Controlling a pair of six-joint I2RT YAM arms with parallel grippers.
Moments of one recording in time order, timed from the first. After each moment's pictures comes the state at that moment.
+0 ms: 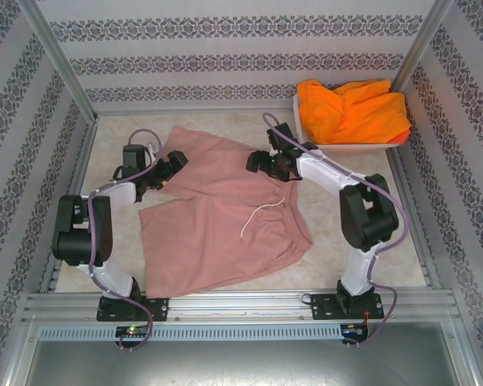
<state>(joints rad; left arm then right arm) 0.03 1.70 0.87 0.14 0.54 -0.73 0.42 1.90 1.40 -0.52 -0.17 0.64</state>
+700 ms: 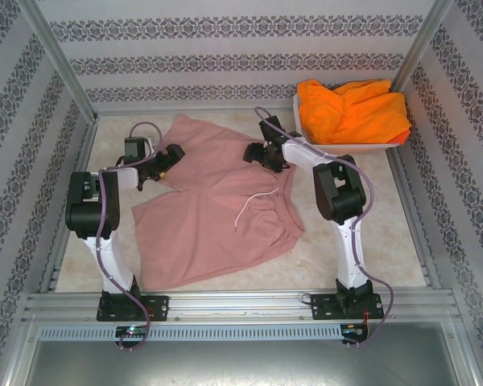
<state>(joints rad) 0.08 1.97 1.10 0.15 0.53 -0.67 0.37 2.27 1.75 -0.55 -0.14 0.66</state>
